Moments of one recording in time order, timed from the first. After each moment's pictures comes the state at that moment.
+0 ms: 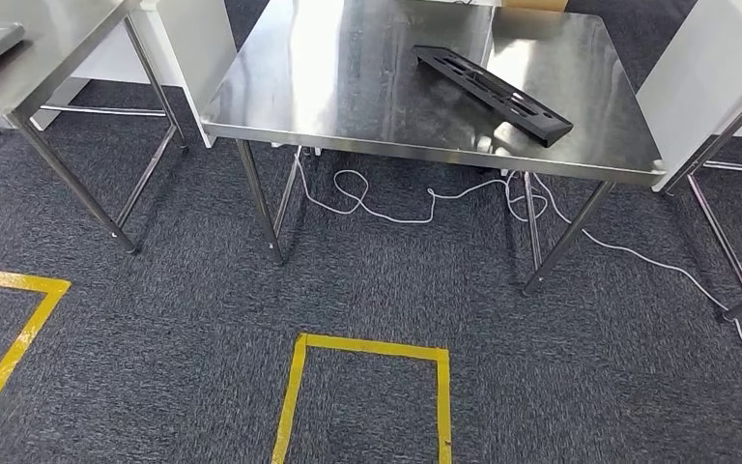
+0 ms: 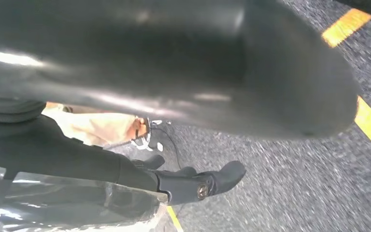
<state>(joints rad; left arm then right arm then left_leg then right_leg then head) -0.15 -0.27 1.46 -0.21 -0.74 0.38 -0.09 -0.18 0.20 -0.21 -0.22 1.32 -0.32 0.39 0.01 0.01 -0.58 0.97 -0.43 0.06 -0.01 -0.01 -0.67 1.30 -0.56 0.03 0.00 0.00</state>
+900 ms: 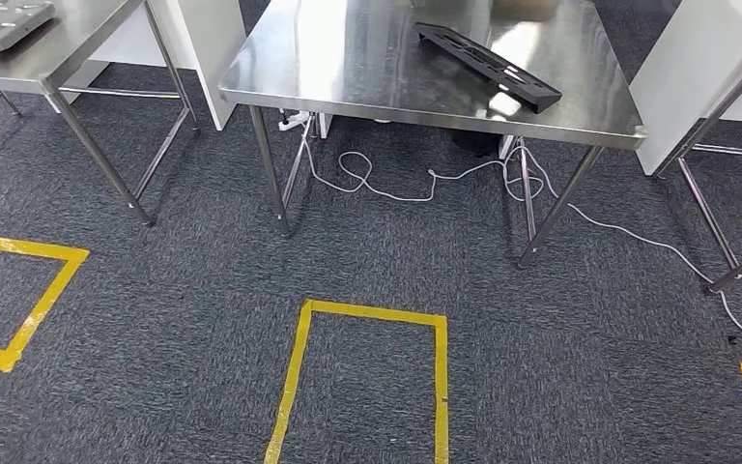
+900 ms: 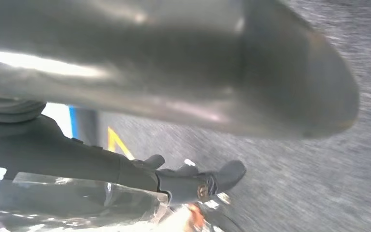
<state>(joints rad) -0.13 -0.24 1.29 -0.21 -0.98 0.25 -0.08 -0.10 0.17 -0.43 -0.21 1.11 -0.49 0.34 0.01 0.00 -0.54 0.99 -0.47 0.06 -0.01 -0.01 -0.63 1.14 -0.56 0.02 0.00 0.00</state>
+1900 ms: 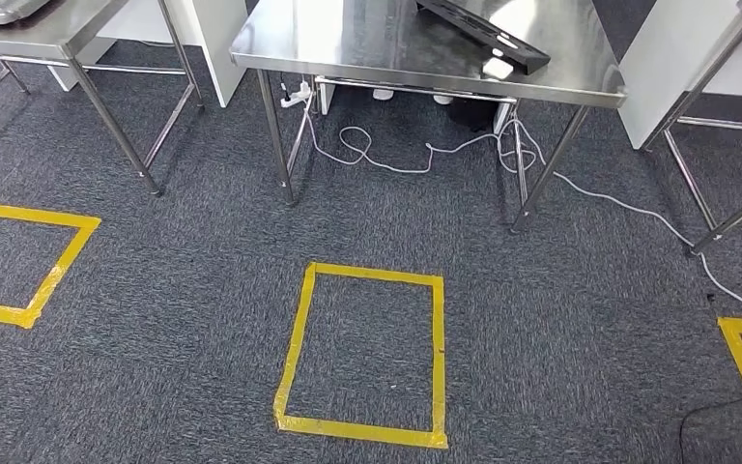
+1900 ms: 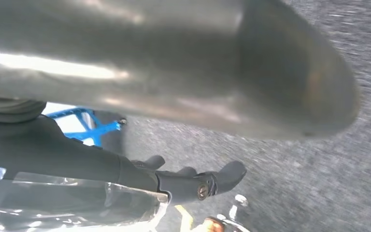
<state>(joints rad) -0.12 -0.22 1.20 -0.21 -1.05 0.24 -0.06 -0.09 0.16 -0.55 -0.20 1.09 -0.54 0.33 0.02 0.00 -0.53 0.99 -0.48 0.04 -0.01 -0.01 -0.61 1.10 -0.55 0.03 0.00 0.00</state>
